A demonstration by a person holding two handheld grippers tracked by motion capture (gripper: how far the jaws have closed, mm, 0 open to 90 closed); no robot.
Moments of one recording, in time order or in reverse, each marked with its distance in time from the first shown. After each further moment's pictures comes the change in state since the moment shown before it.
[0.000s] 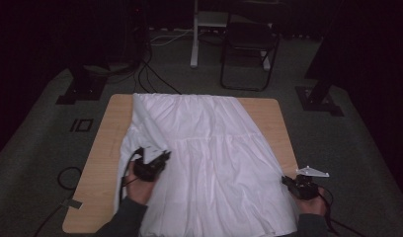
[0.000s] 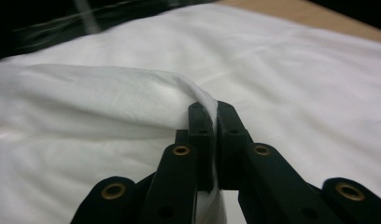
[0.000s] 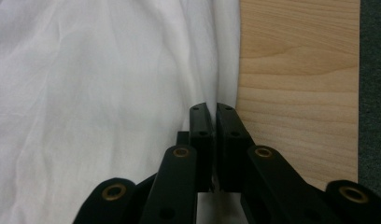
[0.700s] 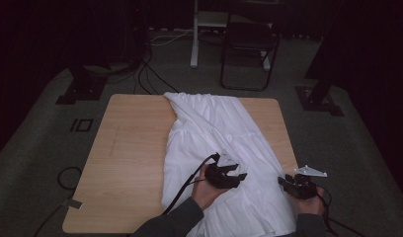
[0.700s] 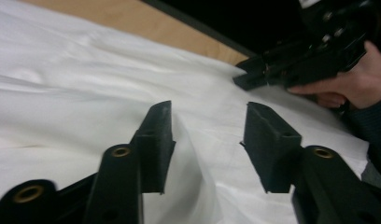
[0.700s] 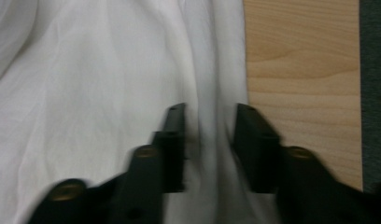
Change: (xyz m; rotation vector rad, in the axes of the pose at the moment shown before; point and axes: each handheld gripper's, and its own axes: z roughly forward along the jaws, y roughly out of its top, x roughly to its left) left arm -0.125 0.035 0.084 0.013 -0.448 0.038; right arm 0.008 0.004 0.001 -0.006 -0.031 0.004
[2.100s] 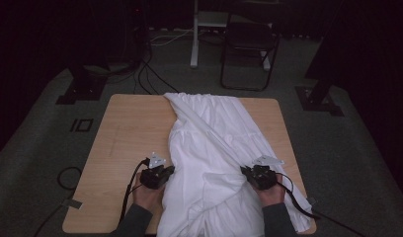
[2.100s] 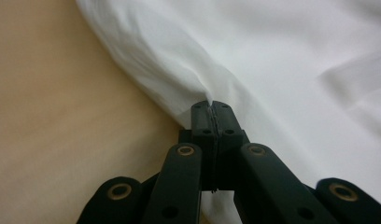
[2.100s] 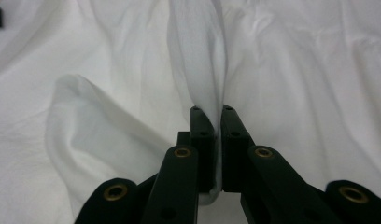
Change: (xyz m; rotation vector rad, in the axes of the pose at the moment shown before) left arm 0.099 -0.099 -0.109 0.047 0.352 -0.188; right arm 0.118 0.060 0.017 -0.070 0.187 -0.168
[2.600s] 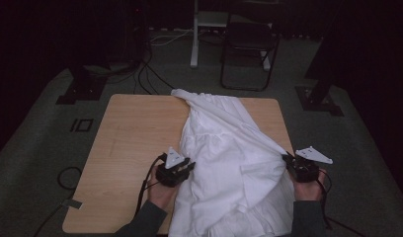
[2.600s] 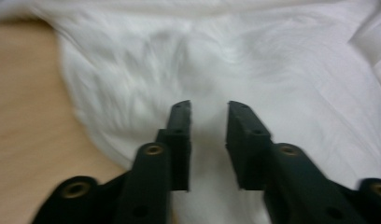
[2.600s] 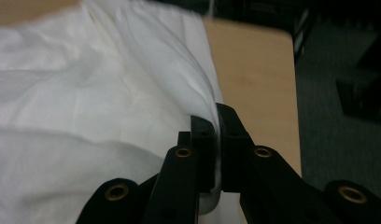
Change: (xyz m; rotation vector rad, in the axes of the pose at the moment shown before) left arm -0.053 0.033 0.015 -0.041 -0.054 0.108; right arm -0.081 0.000 -0.071 -0.138 -0.294 0.079
